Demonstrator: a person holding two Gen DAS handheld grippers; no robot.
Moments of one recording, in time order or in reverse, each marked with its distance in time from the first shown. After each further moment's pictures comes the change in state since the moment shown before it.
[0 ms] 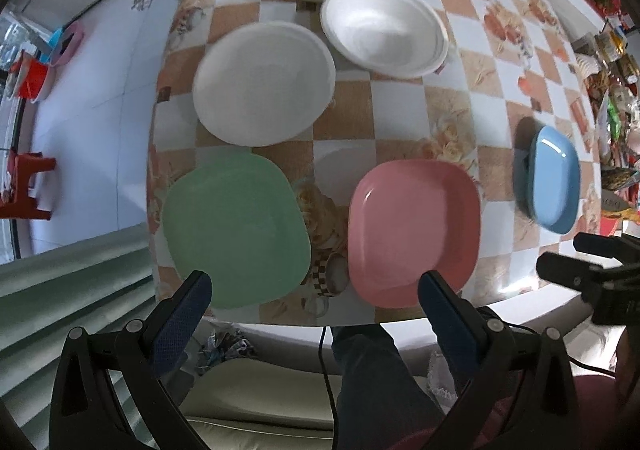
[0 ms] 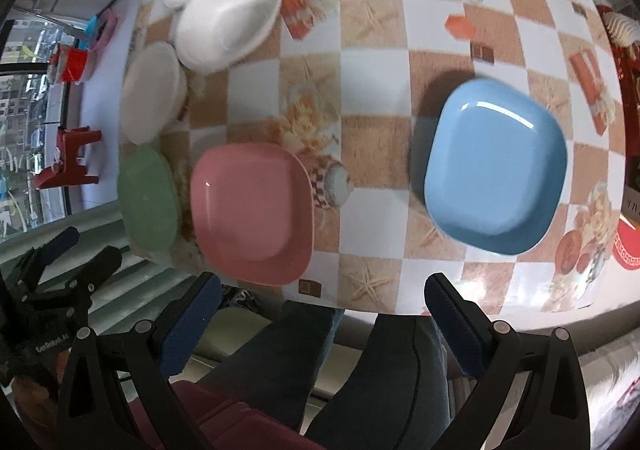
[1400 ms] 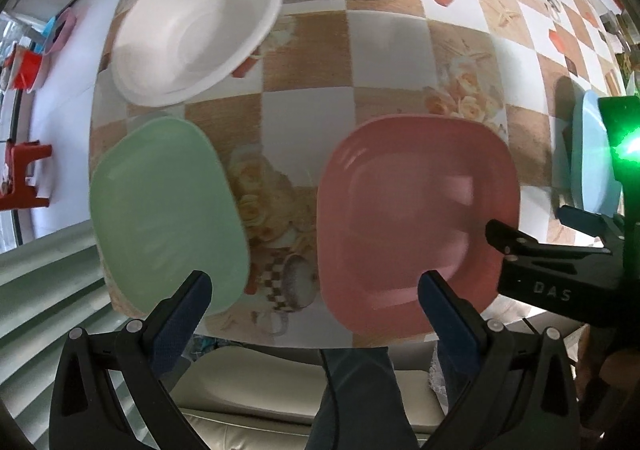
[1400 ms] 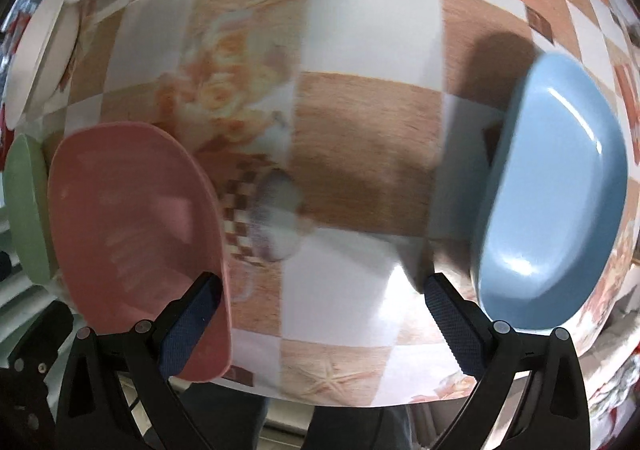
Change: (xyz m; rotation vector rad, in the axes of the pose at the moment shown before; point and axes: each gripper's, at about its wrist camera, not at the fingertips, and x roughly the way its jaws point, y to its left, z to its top) left arm 0.068 -0.051 0.017 -0.013 0.067 0.030; right arm 0.061 -0.053 0.011 -0.032 -0.003 -0.220
